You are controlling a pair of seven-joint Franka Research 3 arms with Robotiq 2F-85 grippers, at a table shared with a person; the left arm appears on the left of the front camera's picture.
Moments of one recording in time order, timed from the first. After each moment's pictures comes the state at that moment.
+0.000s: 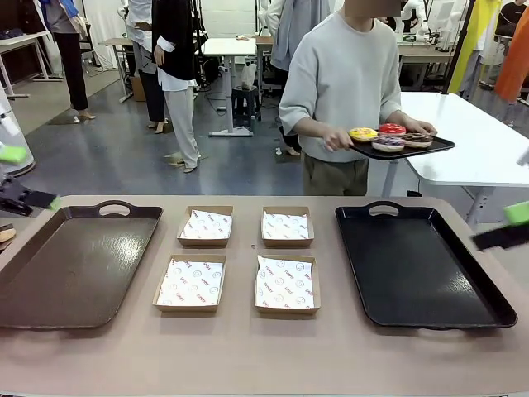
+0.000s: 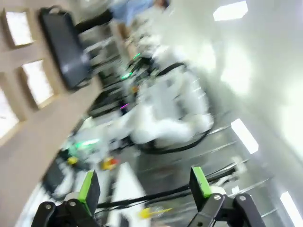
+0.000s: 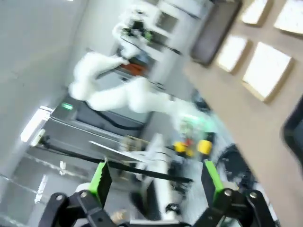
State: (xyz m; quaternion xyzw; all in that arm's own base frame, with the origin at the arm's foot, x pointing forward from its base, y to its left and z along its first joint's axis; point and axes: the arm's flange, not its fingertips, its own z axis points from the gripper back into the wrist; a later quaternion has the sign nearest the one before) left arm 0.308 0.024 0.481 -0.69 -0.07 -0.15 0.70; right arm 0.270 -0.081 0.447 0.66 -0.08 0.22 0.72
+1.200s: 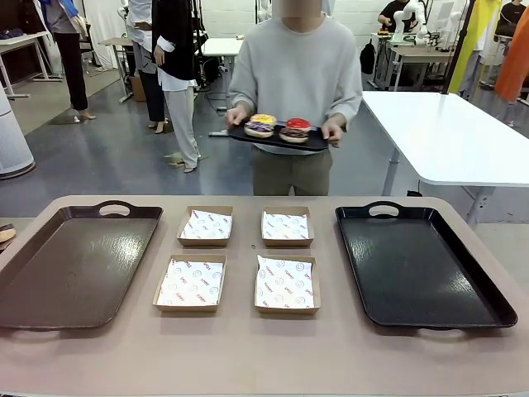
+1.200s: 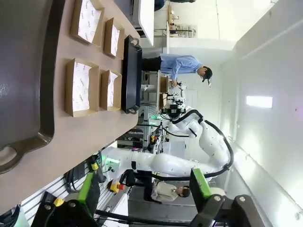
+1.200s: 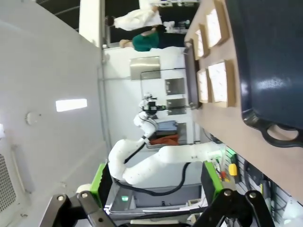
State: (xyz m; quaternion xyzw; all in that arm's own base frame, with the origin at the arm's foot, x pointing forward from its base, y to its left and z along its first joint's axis) left arm 0.288 0.133 0.418 -0.62 -0.06 0.07 0.78; right arm 0.284 -0.202 0.376 0.70 -0.04 -0.10 0.71
